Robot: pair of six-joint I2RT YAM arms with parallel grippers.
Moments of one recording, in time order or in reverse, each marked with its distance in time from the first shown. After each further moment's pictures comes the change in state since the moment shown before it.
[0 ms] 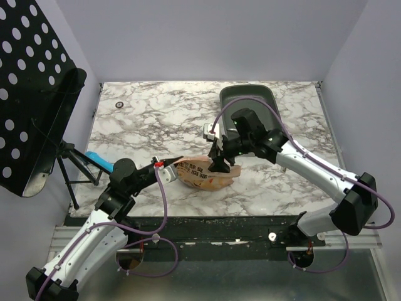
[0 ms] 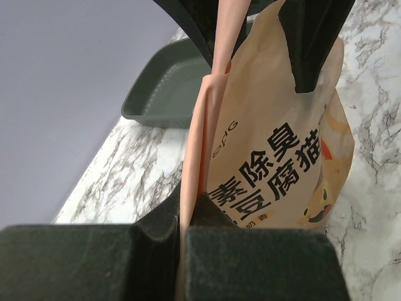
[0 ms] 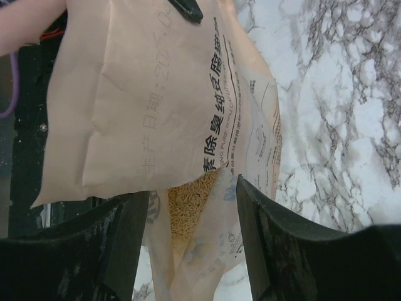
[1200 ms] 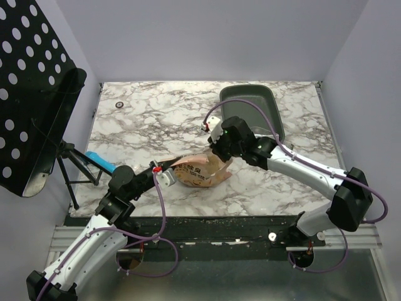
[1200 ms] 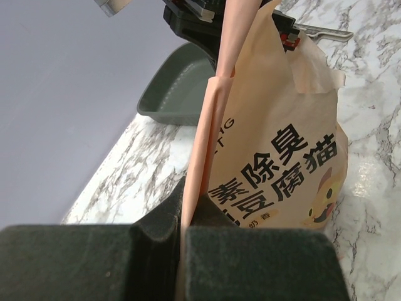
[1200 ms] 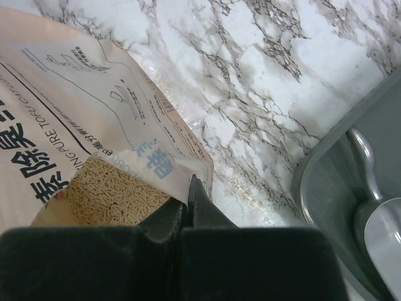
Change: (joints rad) left arm -0.020 -0.080 -0.077 0.053 -0.083 0.000; right arm 0.064 0.052 -0.070 0.147 0.653 0.288
